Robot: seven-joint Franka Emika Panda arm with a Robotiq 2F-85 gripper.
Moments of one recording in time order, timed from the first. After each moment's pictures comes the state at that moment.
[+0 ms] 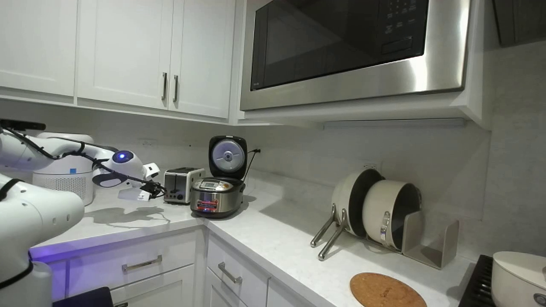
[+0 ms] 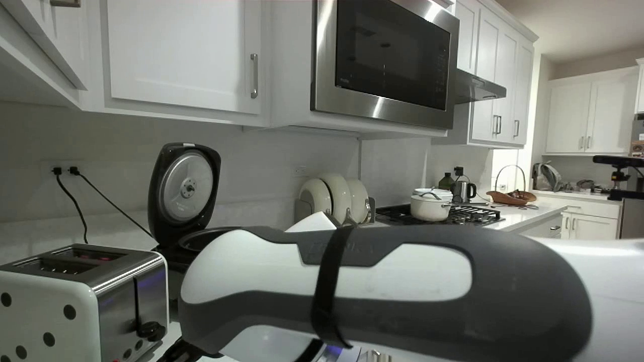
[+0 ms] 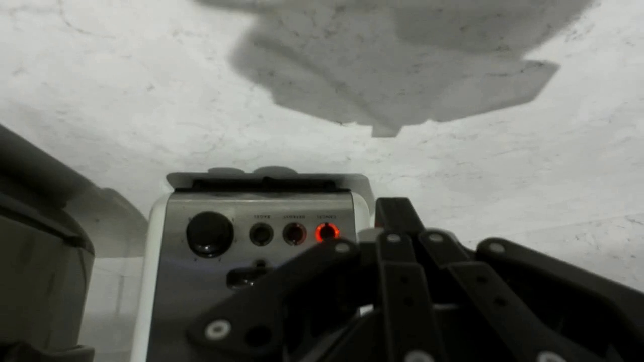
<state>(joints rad) -0.80 -1.09 1.68 -2.18 2.02 2.55 -1.10</state>
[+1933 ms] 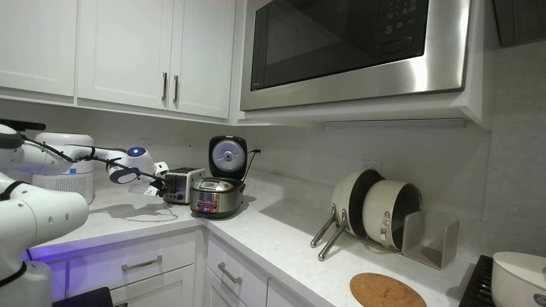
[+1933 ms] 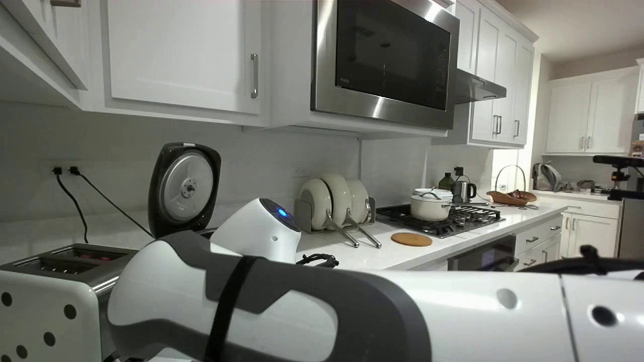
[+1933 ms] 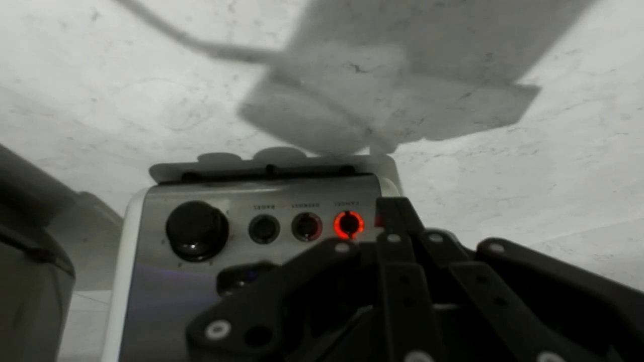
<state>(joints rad) -1.00 -1.22 1.69 -1.96 1.86 2.42 -0.81</state>
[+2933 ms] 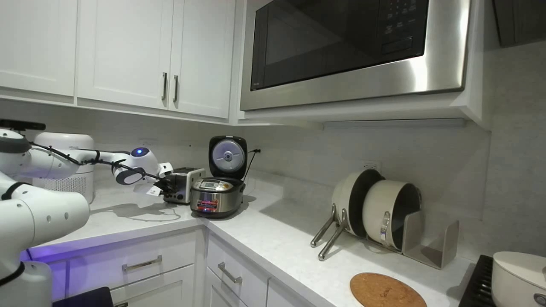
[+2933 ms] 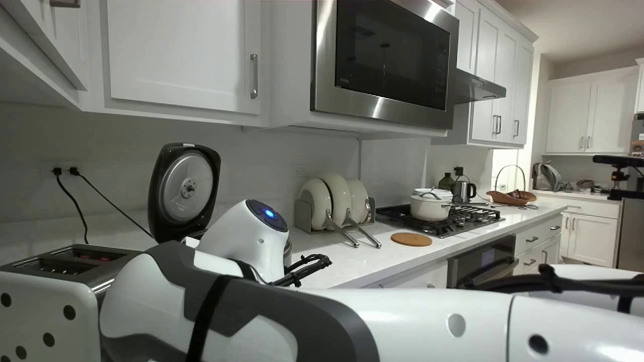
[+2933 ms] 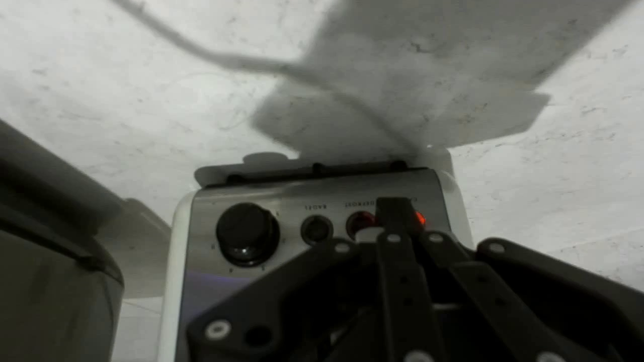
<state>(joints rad) -1.06 -1.27 1.69 -1.91 1.82 2.42 -0.69</state>
